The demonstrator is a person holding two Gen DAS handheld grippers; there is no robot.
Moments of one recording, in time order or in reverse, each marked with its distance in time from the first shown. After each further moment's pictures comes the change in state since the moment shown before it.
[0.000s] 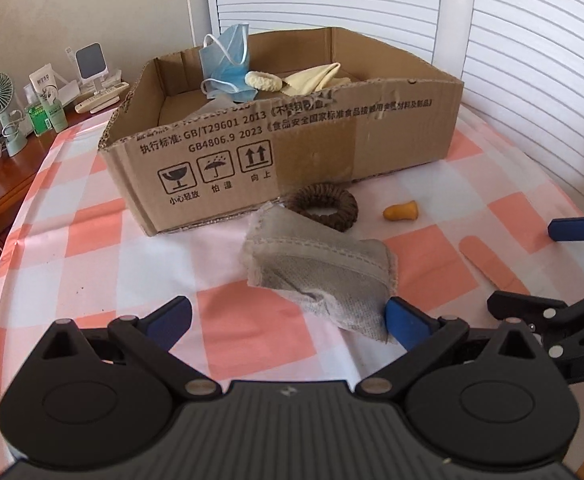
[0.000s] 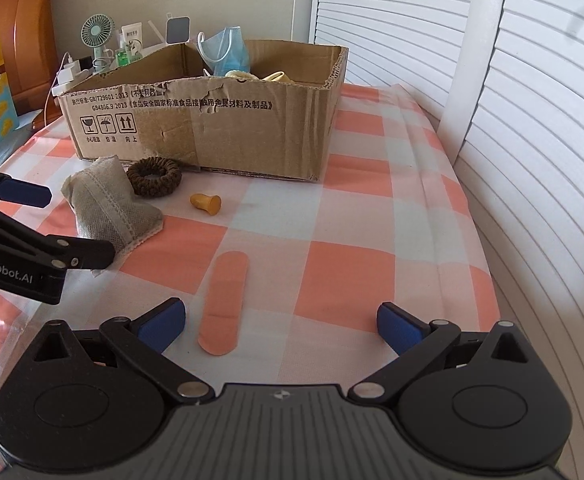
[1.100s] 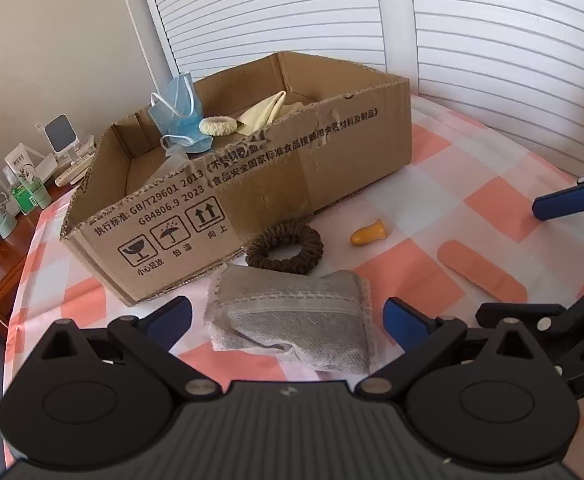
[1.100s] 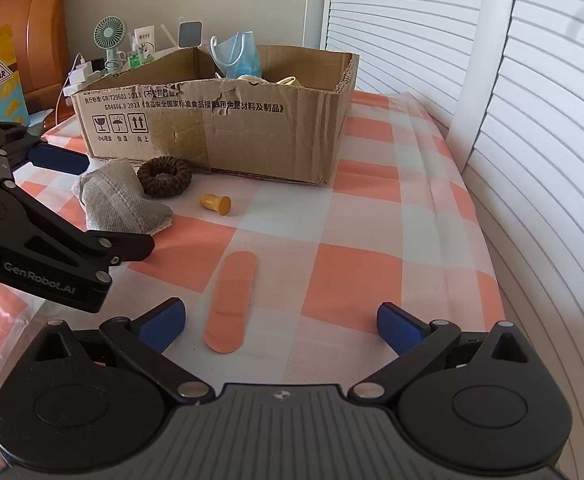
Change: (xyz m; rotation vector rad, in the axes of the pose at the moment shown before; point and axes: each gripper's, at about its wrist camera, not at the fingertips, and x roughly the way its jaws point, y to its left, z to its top) left arm 0.008 -0.031 0.012 0.207 -0.075 0.029; right arm -0.003 0.001 -0.004 -0.026 -0.022 0.027
